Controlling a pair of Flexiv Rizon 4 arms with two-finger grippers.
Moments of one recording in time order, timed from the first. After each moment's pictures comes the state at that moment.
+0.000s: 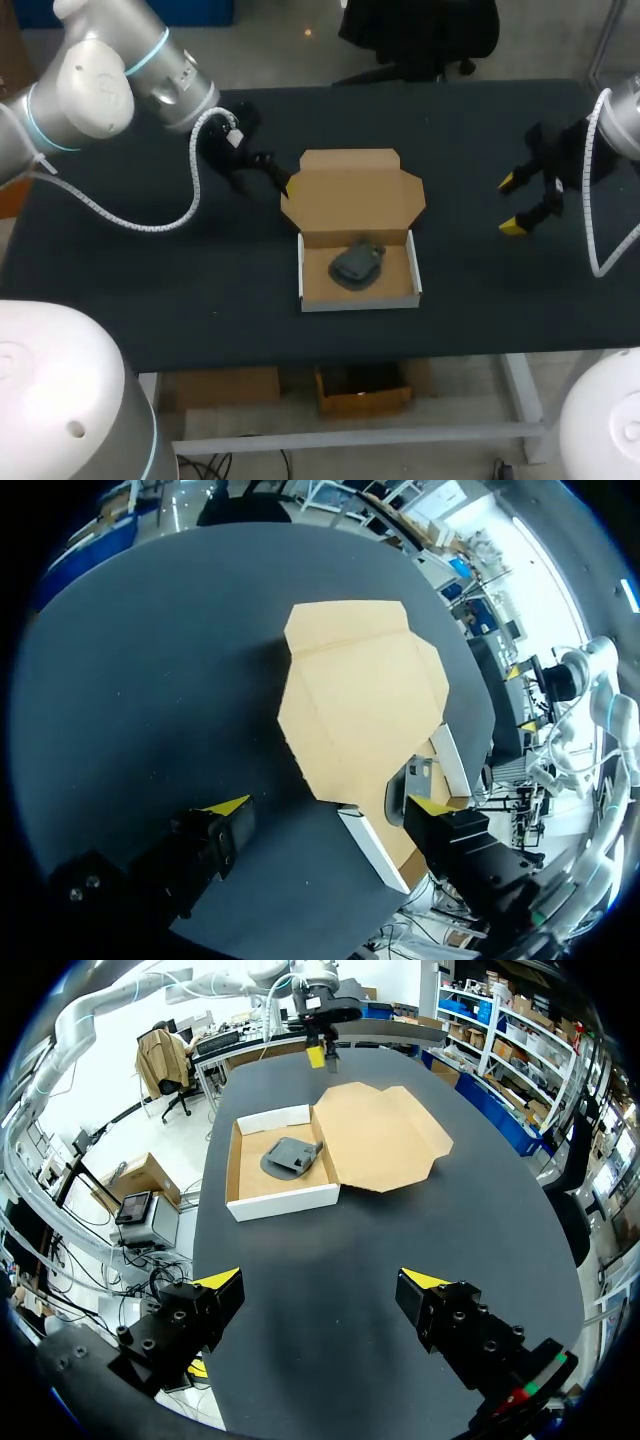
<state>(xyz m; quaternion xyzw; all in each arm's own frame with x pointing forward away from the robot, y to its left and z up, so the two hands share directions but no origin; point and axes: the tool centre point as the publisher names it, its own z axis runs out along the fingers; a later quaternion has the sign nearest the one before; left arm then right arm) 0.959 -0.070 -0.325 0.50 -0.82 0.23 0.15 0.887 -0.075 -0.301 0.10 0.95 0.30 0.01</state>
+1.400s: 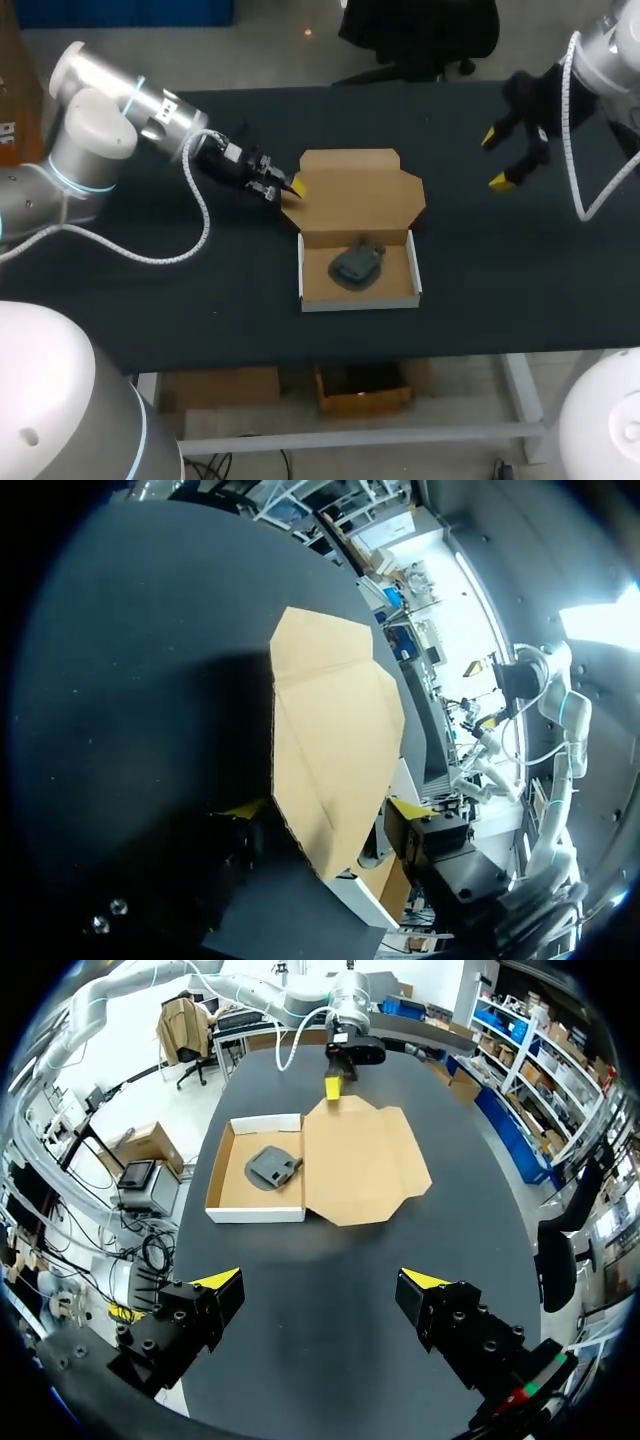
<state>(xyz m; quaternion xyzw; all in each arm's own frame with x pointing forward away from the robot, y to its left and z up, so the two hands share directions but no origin) 0.985 -0.110 -0.360 0.45 -0.76 0.37 0.30 0.947 -0.057 -0.257 0.02 0.97 0.26 0.02</state>
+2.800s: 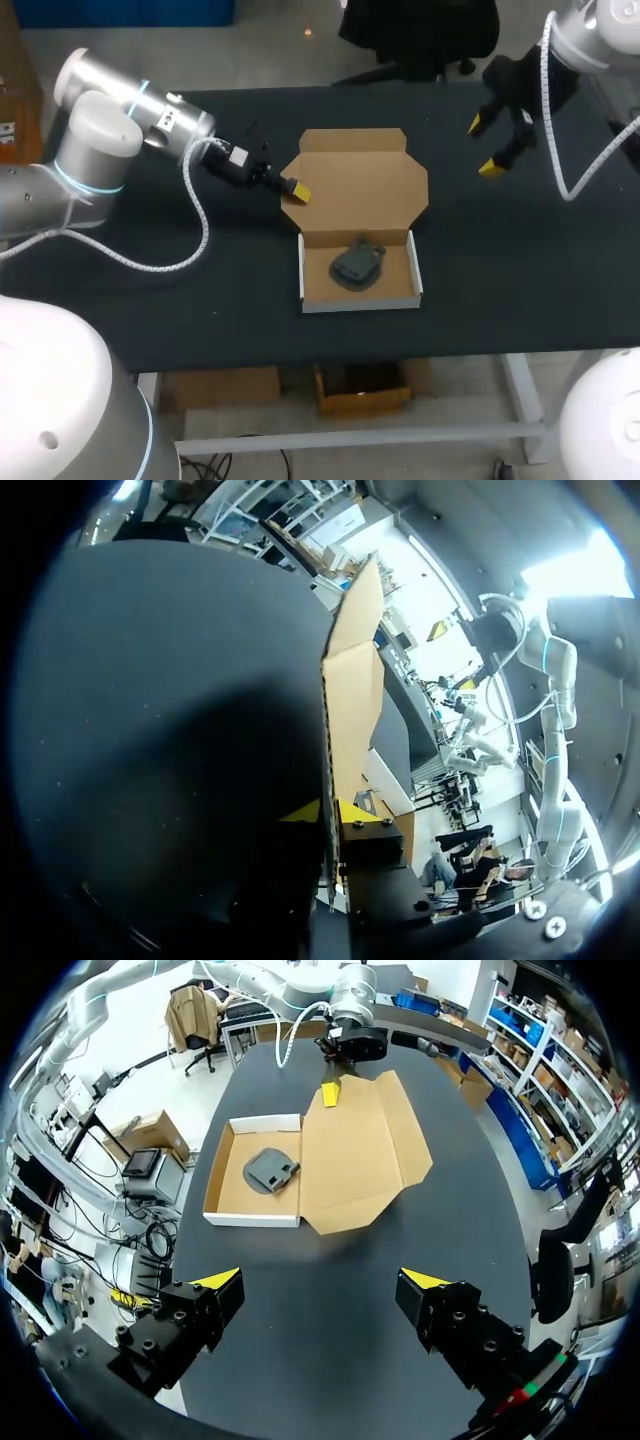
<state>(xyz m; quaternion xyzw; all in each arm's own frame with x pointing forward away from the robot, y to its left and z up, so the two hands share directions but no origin) 0.968 -0.130 -0.342 0.36 -0.79 0.42 0.28 0.961 -0.039 -0.243 -0.01 0.97 0.23 0.01</state>
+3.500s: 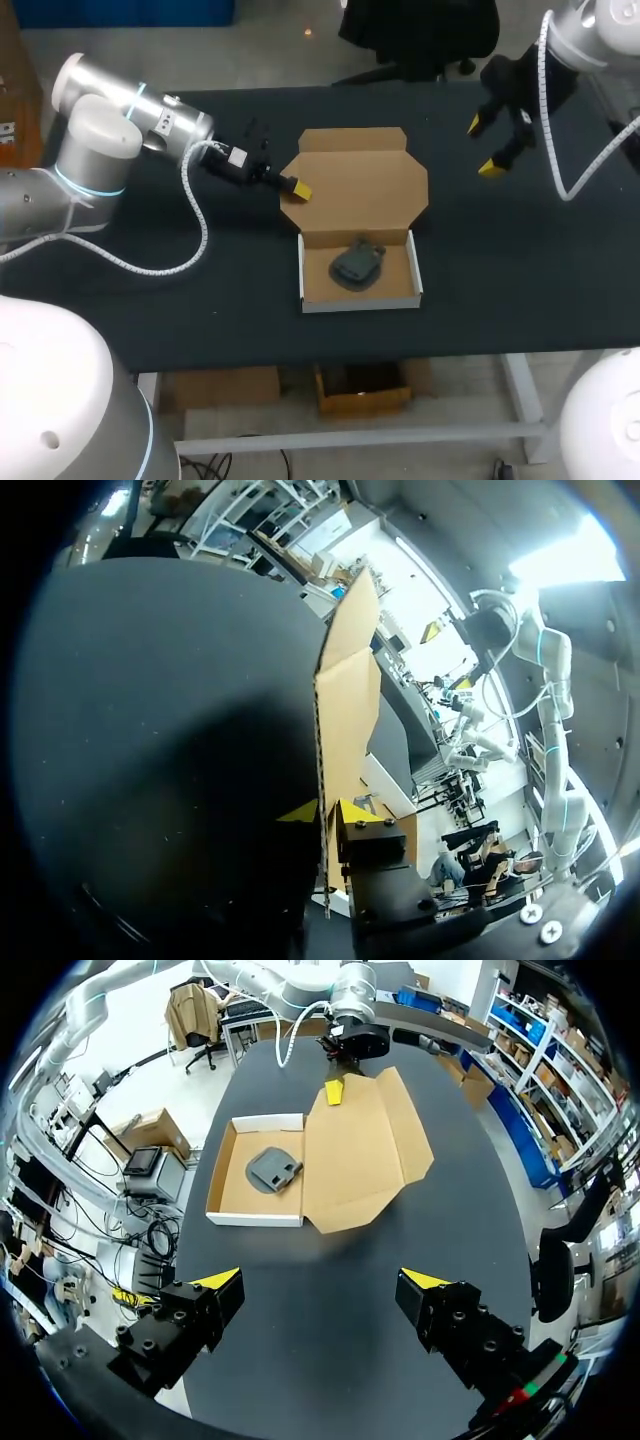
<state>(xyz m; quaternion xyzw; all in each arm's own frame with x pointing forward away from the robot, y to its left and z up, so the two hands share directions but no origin) 0.972 -0.132 -0.339 0.34 -0.79 0.44 0.26 0.957 -0.037 -0.241 -0.01 0.97 0.22 0.01</state>
